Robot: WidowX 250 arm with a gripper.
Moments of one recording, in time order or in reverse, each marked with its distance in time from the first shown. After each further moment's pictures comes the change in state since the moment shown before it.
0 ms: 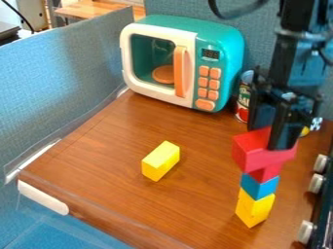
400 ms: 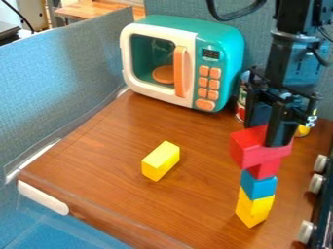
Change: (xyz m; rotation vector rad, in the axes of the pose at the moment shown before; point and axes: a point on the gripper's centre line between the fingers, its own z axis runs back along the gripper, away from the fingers) arm 0.004 0.010 0.001 0.016 -0.028 0.021
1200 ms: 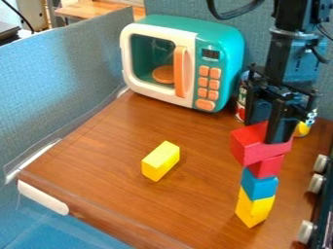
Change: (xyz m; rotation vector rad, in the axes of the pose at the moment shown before) arm 0.002 0.003 0.002 -0.004 -0.007 0.017
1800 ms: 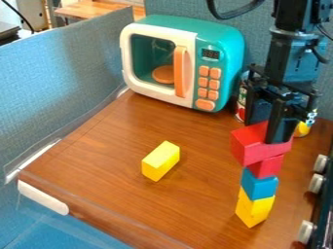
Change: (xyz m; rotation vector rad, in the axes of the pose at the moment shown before) arm 0.000 0.000 0.000 0.003 -0.002 0.001
